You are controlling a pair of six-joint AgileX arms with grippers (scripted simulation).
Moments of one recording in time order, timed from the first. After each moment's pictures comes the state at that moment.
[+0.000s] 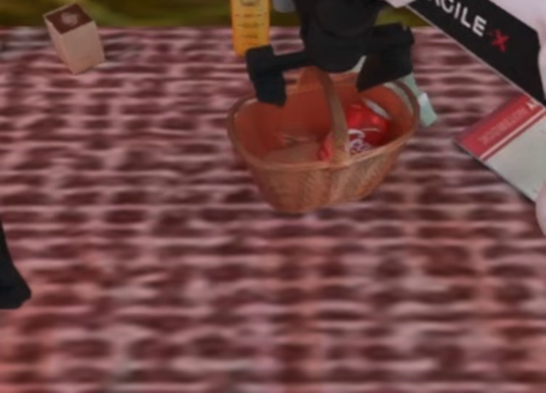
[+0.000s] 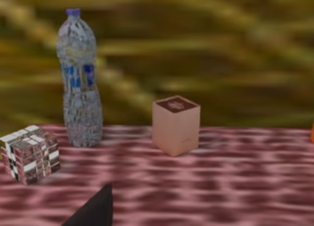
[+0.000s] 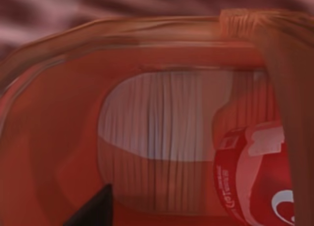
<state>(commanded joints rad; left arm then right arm) 0.02 0.00 0.00 0.00 0.00 0.00 0.56 2.44 2.40 -1.24 0.10 0.31</state>
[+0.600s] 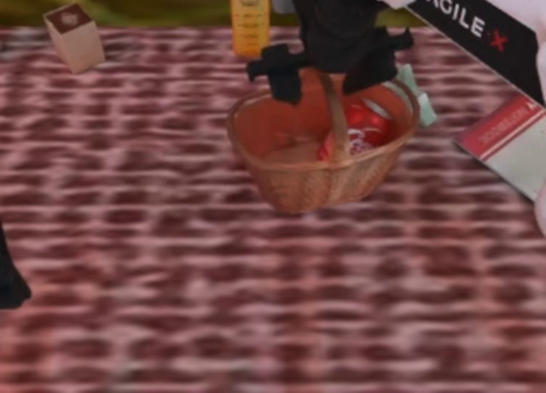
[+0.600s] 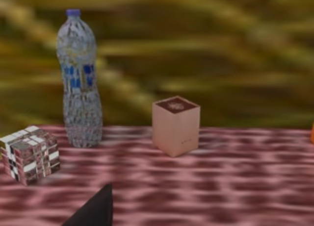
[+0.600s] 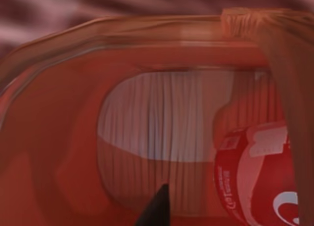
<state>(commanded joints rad) 0.02 0.00 0.00 0.00 0.00 0.00 0.56 2.45 2.40 -1.24 0.10 0.31</state>
